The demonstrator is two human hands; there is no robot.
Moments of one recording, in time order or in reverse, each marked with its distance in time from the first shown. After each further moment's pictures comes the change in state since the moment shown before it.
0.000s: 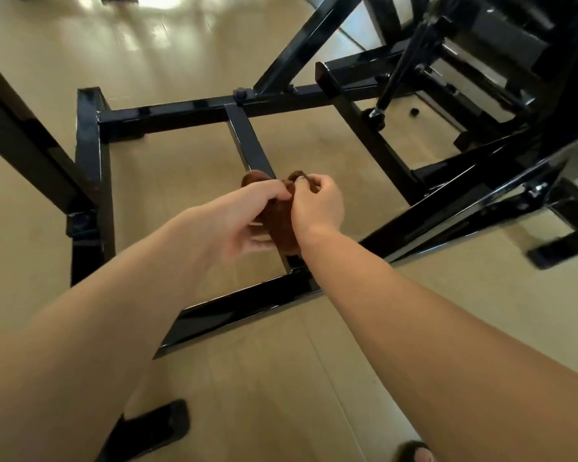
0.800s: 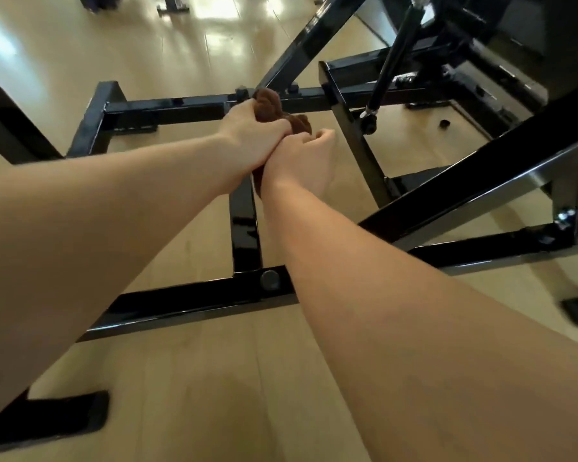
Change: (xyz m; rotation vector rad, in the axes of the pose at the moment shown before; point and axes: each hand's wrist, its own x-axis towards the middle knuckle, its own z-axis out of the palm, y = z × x) left_hand 0.074 0.051 0.099 0.307 0.444 0.366; right_hand 0.065 -0.021 -0.051 0.151 0.057 -0.089
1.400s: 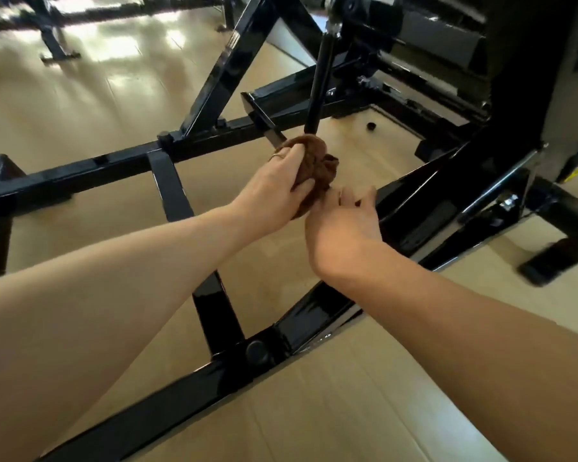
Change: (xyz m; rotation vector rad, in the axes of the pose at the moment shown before) left_hand 0.070 -0.013 0.082 0.470 -0.367 0.731; right_hand 0.049 0.016 -0.079 -1.668 -0.284 -0.356
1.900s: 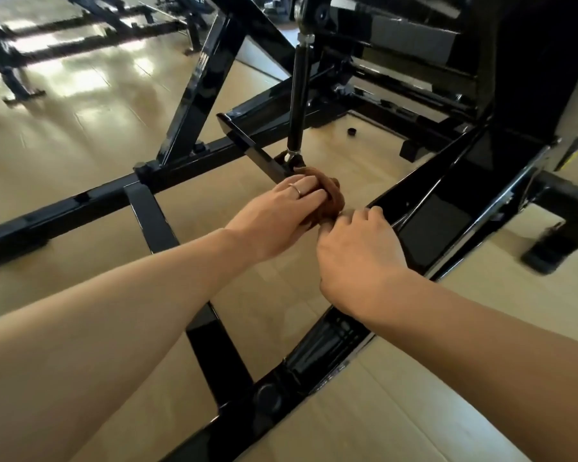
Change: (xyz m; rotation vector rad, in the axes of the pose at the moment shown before) left_hand 0.031 -0.040 0.024 0.370 -0.114 0.439; right_hand 0.000 0.009 0.008 -0.237 0.022 -0.022
